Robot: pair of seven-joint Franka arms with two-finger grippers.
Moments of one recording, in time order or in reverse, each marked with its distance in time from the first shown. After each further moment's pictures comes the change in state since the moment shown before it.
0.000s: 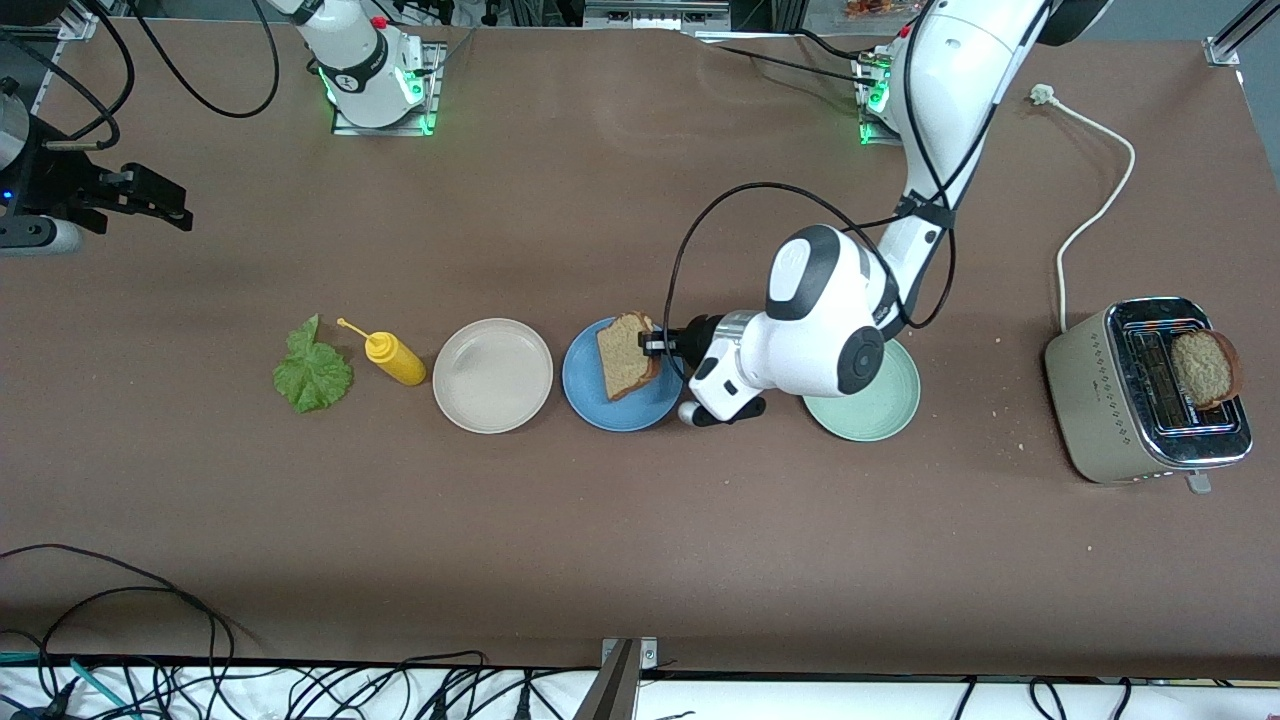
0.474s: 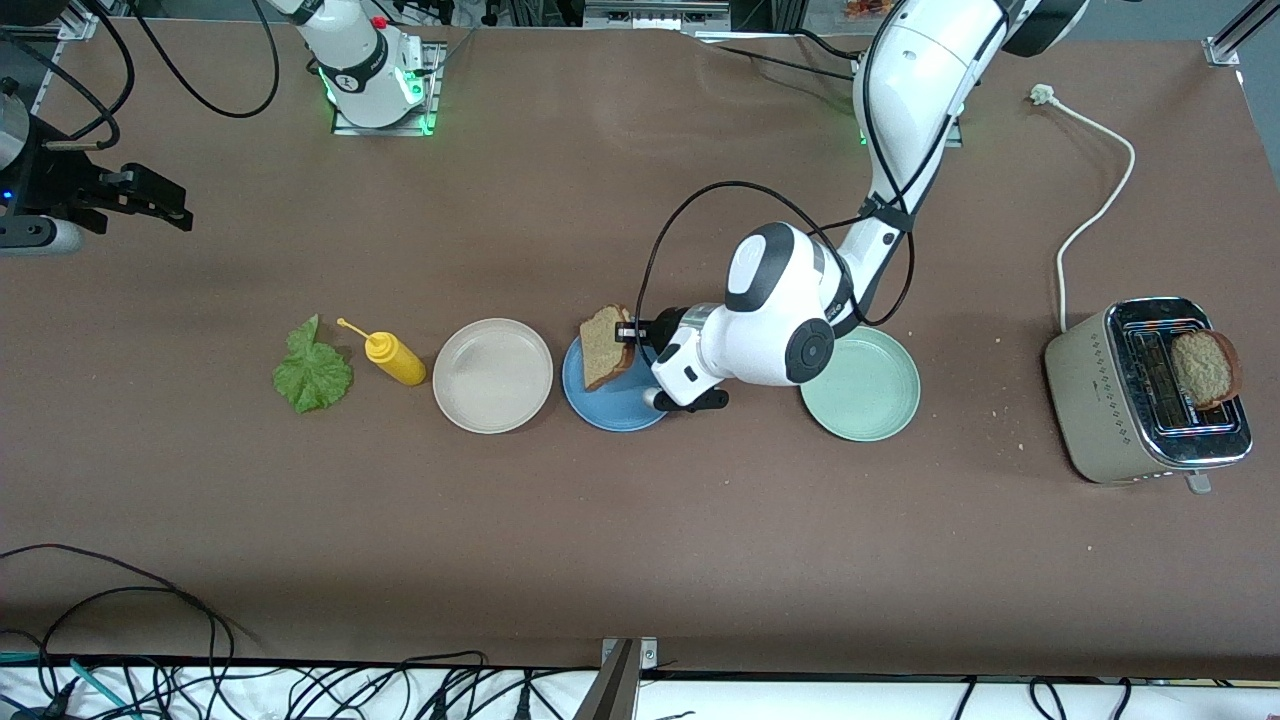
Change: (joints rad) left arm -0.063 0.047 0.000 0.006 0.000 0.064 0.054; right arm 0.000 0.000 0.000 0.000 0.000 0.000 0.000
